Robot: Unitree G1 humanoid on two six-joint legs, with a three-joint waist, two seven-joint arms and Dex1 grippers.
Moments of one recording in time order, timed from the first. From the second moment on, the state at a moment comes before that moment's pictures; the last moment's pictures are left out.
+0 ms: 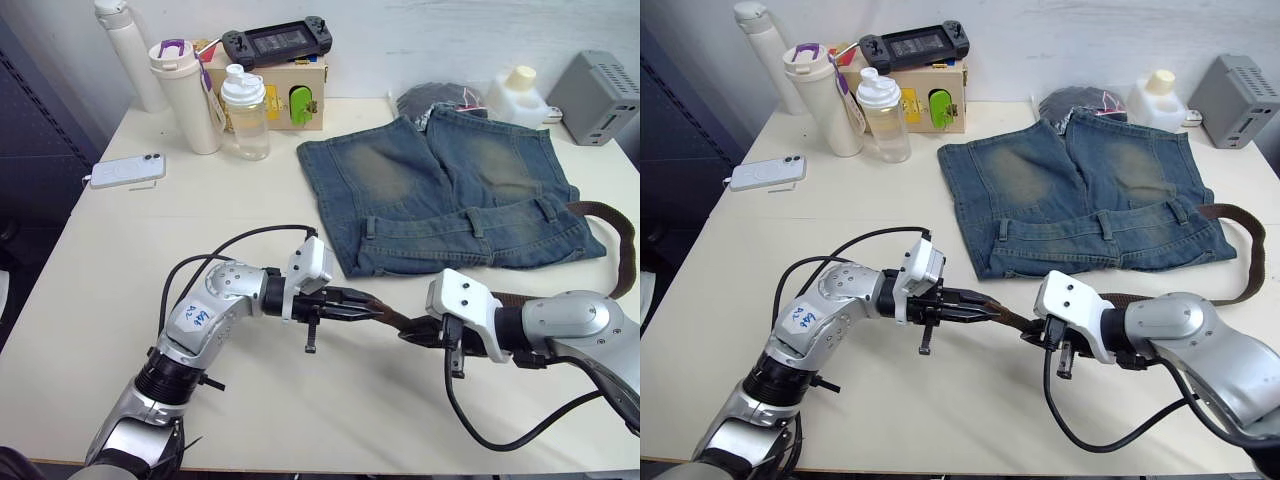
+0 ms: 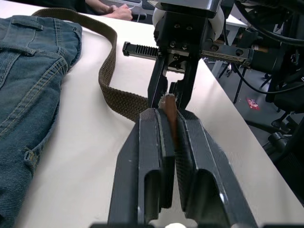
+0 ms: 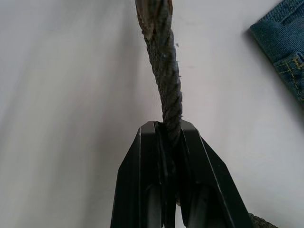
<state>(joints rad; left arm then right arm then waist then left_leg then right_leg) -0.52 0.42 -0.29 -0.22 -0.48 0.50 -1.02 -0.25 -1.02 0.04 -0.74 0.56 0.99 0.86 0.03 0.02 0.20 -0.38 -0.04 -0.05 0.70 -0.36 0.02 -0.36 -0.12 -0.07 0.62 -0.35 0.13</state>
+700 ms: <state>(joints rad) -0.40 0.22 -0.05 -0.24 -0.77 0.87 -0.72 0.01 -0.89 -0.71 -0.67 1.44 1.18 0.63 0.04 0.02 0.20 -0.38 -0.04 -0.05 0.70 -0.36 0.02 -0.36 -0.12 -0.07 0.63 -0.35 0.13</state>
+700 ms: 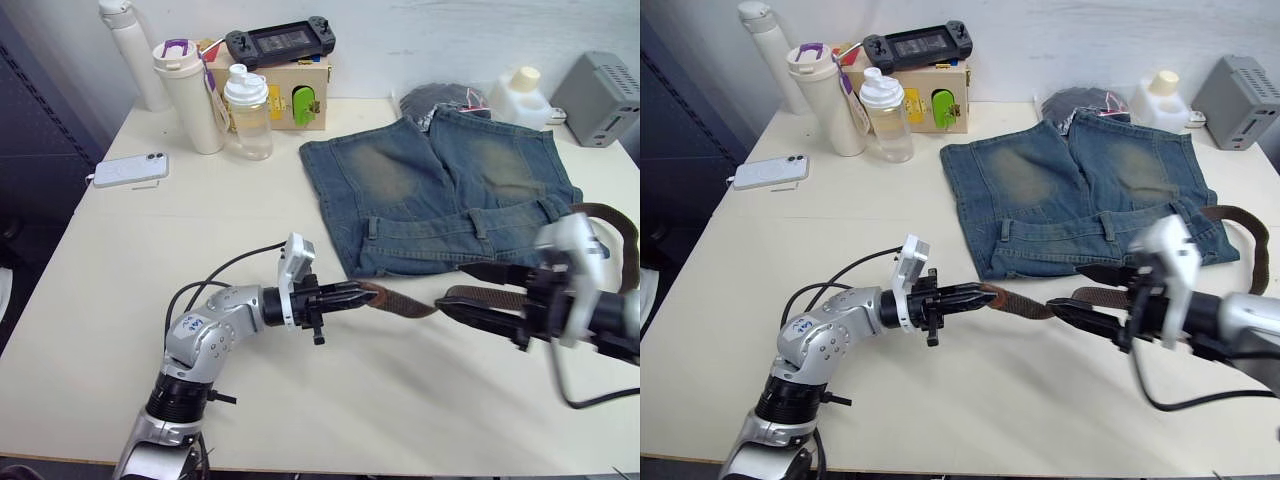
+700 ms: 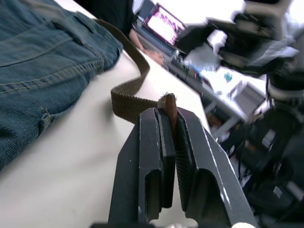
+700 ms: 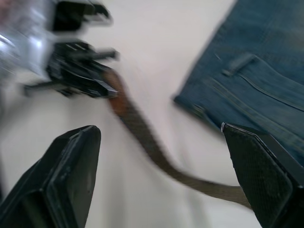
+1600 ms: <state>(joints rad) -0.37 0.18 0.12 -0.34 -1.26 1.07 -0.34 0.26 -0.34 -0.20 -0.70 1.95 0.46 -0.10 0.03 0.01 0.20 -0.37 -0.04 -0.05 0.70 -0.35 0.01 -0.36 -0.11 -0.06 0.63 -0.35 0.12</state>
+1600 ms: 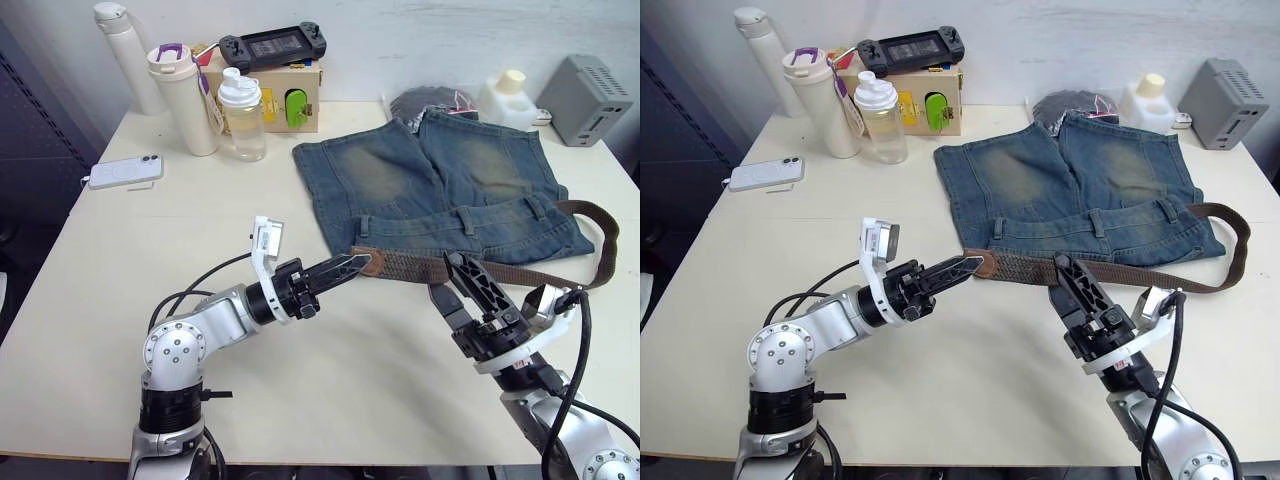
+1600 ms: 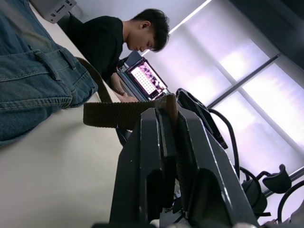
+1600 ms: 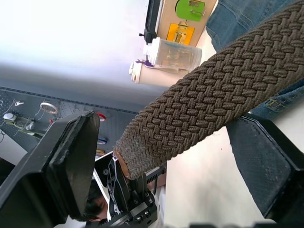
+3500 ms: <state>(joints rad) -0.62 0.44 -0.36 0.45 0.18 -0.36 -0.57 0.26 -0.54 -0.72 -0.53 1.95 0.62 0.03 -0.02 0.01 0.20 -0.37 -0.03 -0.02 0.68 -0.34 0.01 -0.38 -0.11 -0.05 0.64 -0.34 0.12</state>
